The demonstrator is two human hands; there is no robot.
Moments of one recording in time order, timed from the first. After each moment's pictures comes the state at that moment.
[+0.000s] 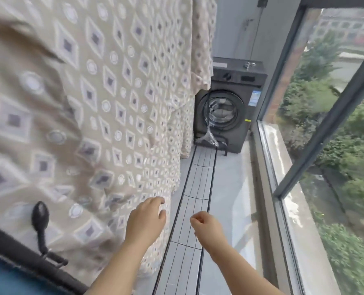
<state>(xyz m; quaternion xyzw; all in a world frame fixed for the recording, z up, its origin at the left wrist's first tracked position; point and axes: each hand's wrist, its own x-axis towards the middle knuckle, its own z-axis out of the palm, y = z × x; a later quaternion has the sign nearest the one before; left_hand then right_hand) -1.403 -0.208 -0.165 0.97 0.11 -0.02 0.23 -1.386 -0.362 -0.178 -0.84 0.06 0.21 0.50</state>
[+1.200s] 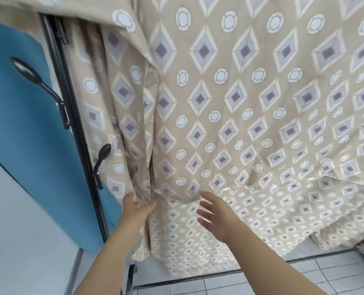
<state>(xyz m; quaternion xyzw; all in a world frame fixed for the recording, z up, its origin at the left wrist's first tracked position) -1.400 -0.215 -0.159 0.40 0.67 0.32 0.53 -1.215 -0.257 -0.137 -0.59 -0.12 0.64 0.47</state>
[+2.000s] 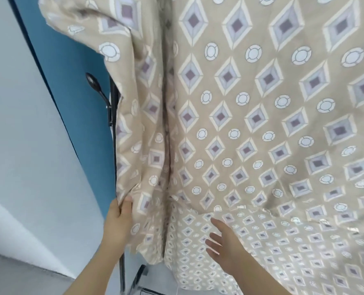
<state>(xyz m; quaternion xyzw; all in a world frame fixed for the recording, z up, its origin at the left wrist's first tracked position) -1.398 -0.272 -0.141 0.32 0.70 0.56 0.31 -1.175 -0.250 -0.159 -0.59 -0.17 0.70 0.37</state>
